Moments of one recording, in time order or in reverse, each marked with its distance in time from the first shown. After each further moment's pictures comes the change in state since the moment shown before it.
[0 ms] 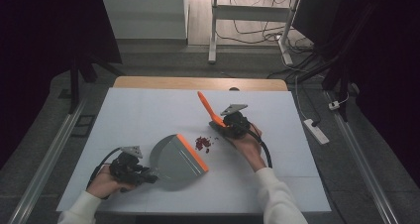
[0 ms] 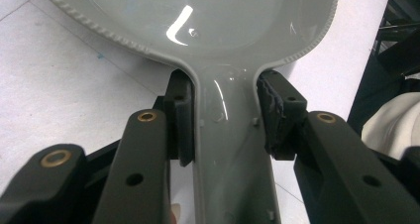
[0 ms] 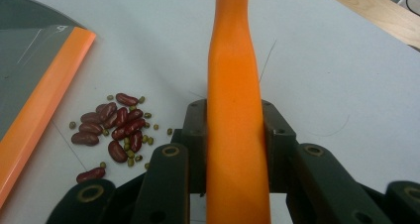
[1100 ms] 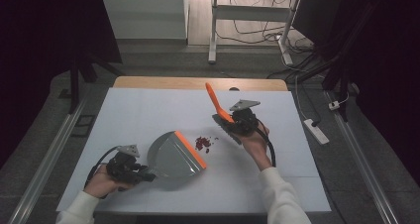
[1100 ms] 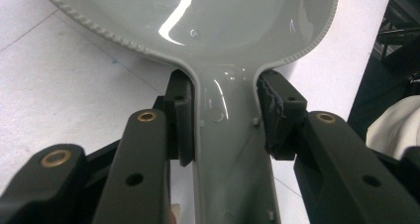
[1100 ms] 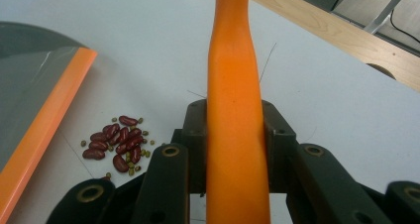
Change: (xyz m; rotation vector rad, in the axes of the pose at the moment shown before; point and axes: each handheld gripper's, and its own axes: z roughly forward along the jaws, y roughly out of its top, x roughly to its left) left arm -0.001 -0.001 -0.009 -0.027 0.024 0.015; right arm -0.012 0.003 -0.029 -0.098 -0.004 0.044
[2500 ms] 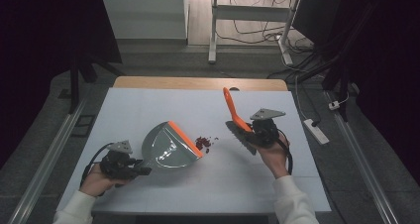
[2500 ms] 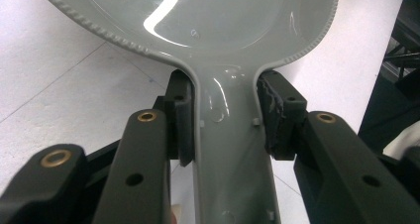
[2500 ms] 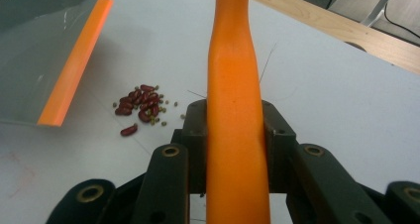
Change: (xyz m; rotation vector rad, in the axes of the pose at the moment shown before) left arm 0.002 -0.003 -0.016 -0.102 0.066 0.003; right arm -0.003 -0.027 -0.063 -0.040 0.005 0.062
